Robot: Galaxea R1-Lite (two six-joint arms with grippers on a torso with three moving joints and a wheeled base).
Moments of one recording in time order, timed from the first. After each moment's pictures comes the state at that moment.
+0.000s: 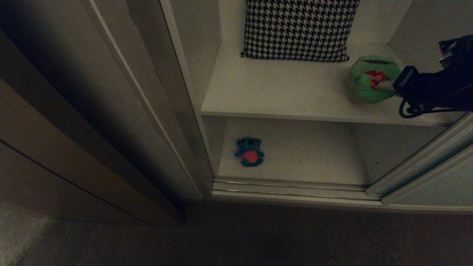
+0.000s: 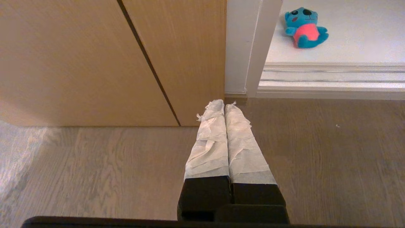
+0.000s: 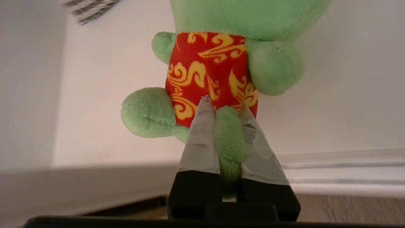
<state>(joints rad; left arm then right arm) 0.00 0.00 0.00 0.01 -0.03 0.08 -0.13 1.81 -1.53 -0.18 0.35 0.58</state>
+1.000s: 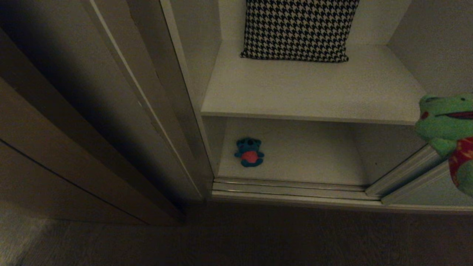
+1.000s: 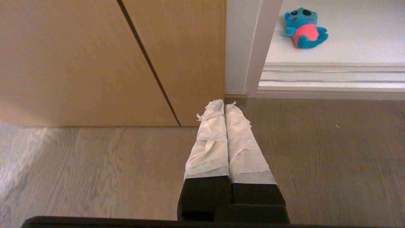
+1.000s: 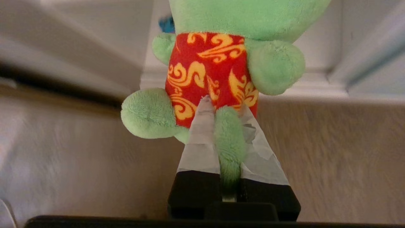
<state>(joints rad) 0.00 0.00 0.00 0.01 -0.03 0.08 -0.18 0.80 -0.96 0.43 0.36 0.16</state>
